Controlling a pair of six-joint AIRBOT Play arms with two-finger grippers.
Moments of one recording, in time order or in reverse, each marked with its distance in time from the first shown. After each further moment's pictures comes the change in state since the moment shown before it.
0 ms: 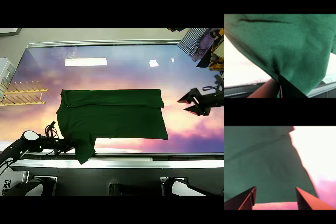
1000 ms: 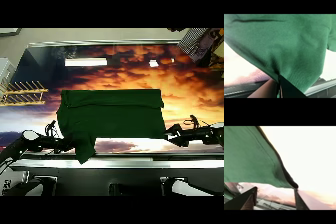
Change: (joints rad) left arm -0.001 0.008 0.011 -0.002 -0.022 0.022; right arm -0.098 -0.035 -0.596 0.087 -0.160 -0.304
